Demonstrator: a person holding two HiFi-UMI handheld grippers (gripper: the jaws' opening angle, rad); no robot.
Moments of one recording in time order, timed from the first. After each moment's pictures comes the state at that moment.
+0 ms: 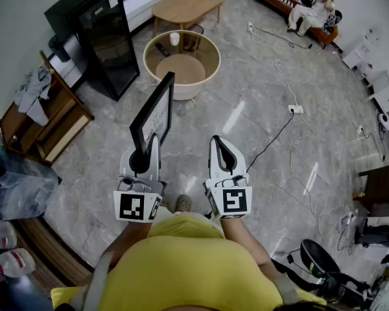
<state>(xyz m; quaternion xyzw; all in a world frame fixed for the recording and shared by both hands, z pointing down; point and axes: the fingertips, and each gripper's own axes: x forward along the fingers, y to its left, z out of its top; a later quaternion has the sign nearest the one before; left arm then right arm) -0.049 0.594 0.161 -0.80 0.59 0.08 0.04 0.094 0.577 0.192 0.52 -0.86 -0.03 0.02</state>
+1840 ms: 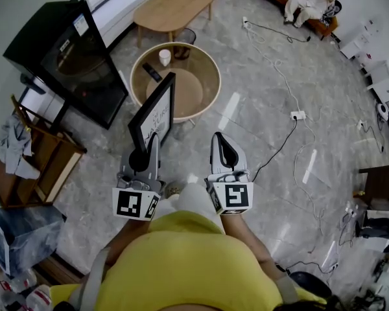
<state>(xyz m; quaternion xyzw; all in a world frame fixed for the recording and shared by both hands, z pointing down) -0.103 0.250 0.217 -0.84 0.53 0.08 -0.02 0.050 0.245 0.244 0.57 -0.82 0.01 0.04</state>
